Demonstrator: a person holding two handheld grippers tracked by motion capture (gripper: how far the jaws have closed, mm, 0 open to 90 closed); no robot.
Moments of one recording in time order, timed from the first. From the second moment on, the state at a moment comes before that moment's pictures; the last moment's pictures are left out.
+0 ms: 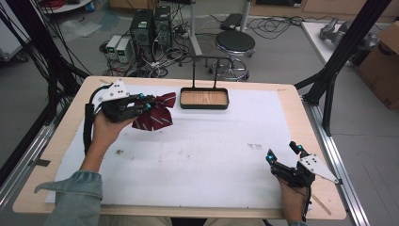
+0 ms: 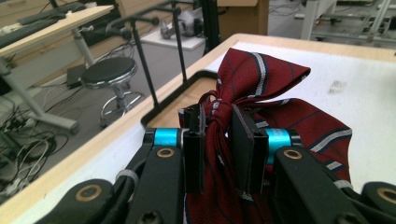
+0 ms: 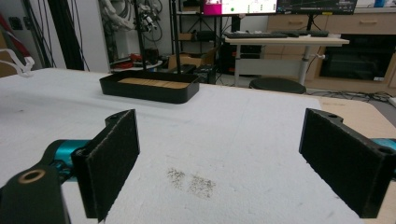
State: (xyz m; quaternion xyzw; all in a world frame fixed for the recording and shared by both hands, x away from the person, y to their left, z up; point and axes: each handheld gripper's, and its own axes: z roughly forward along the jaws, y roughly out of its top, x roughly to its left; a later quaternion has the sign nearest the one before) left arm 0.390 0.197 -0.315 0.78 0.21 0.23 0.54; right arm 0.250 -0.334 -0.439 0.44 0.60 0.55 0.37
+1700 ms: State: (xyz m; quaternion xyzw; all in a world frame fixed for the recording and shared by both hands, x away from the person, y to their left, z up) left arm 0.538 0.144 -0.304 0.77 0.27 0.26 0.52; right arm 0.252 -0.337 -0.440 0.44 0.60 0.56 0.37
